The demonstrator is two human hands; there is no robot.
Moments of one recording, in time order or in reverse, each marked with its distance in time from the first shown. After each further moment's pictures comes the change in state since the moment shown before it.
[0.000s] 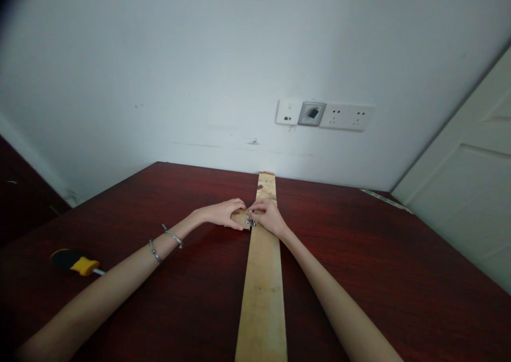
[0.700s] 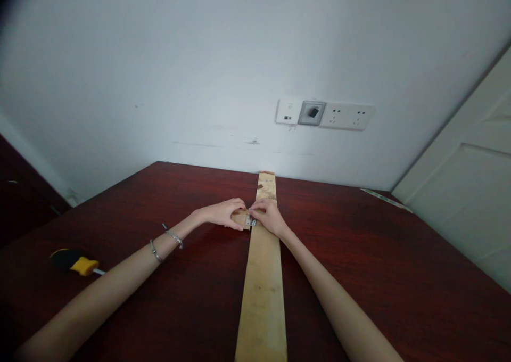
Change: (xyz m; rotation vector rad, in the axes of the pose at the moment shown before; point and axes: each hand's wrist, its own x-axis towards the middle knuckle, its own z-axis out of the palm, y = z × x) left_hand 0.001 -0.001 0.003 0.010 0.029 0.001; right_hand 0.000 0.002 0.000 -0.033 0.013 -0.036
